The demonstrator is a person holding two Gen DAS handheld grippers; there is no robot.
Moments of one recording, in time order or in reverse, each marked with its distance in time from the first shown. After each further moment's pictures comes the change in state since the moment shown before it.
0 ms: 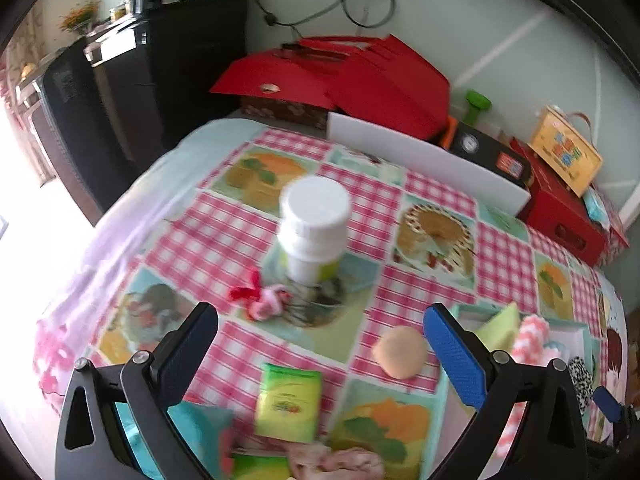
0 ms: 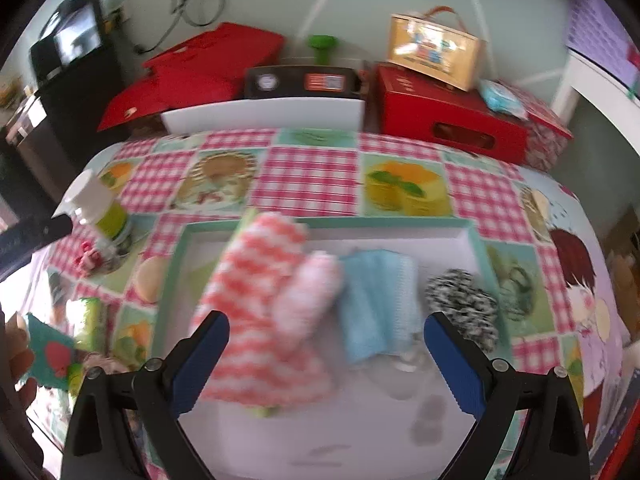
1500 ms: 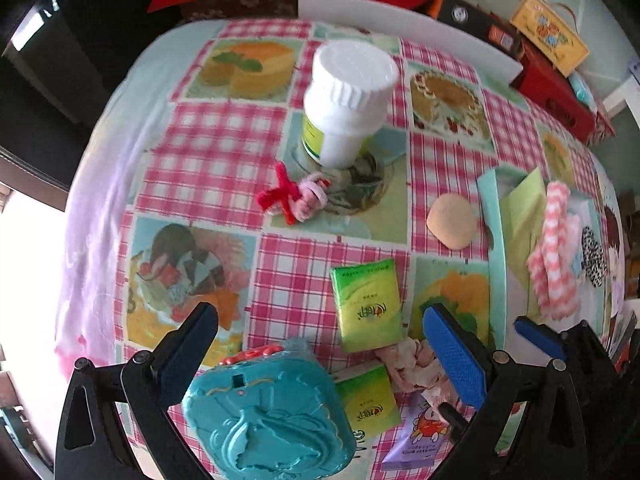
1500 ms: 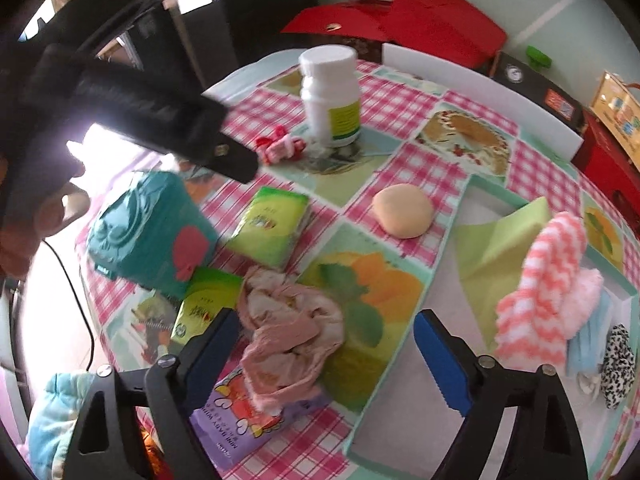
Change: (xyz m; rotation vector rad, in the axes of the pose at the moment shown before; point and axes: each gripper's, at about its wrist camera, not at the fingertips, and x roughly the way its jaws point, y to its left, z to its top) left arm 0.037 0.044 -0.010 0.249 0.477 -0.102; right arm 0.007 0.162 -0.055 -0.430 0.114 0.350
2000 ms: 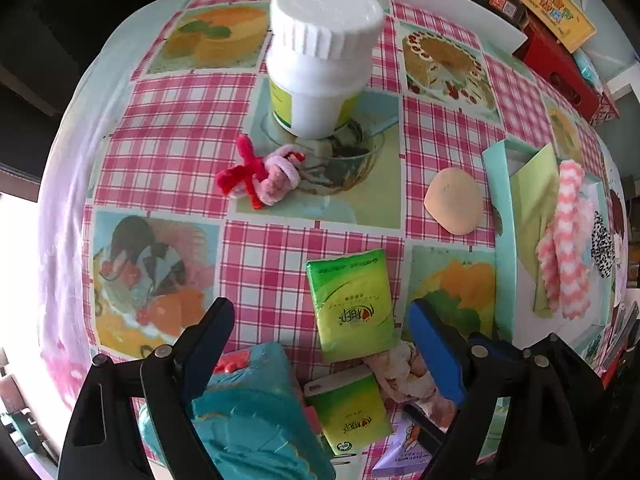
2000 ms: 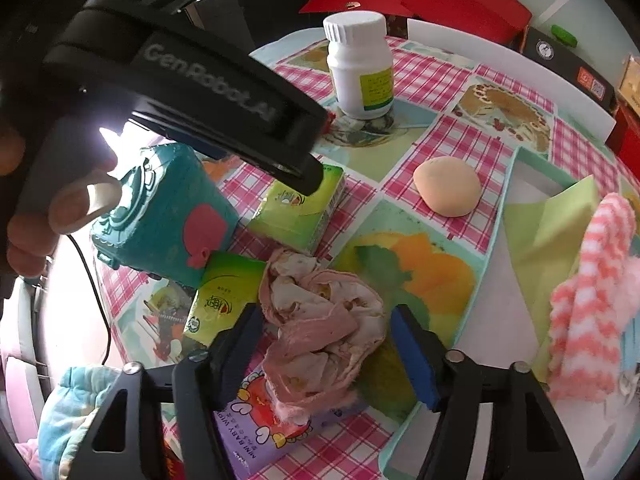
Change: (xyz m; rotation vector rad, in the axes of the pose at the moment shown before) left arm 0.033 -0.016 0.011 0.025 0.097 -0.013; right arm 0.027 0.003 -0.004 0.012 0.050 0.104
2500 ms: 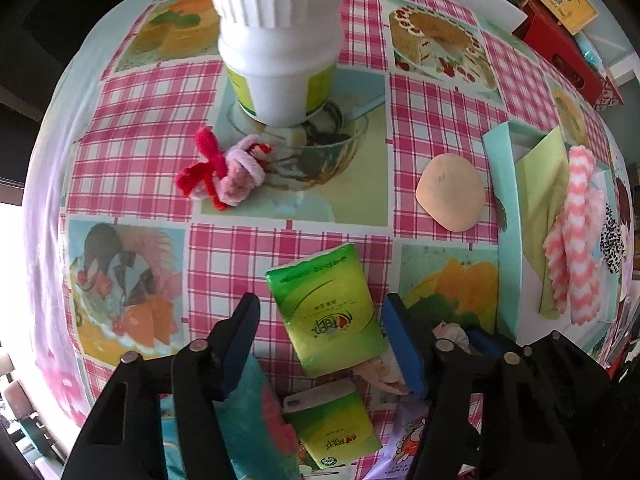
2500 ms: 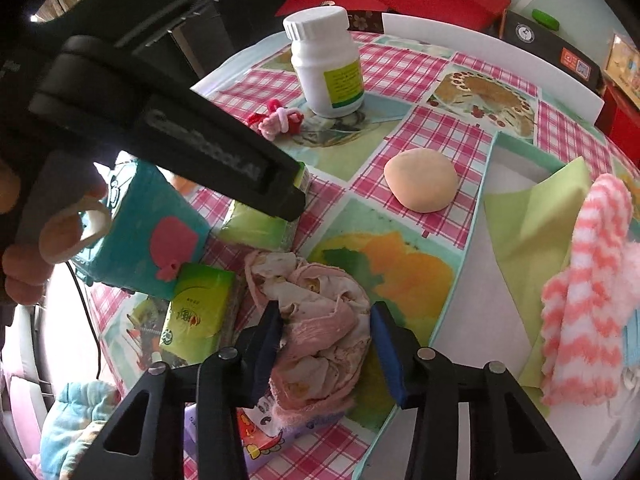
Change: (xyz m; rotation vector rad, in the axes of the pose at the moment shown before) left arm 0.034 -0.025 0.010 0.025 0.054 0.006; right arm 0.009 -0.021 0.005 0.057 -0.012 -0.017
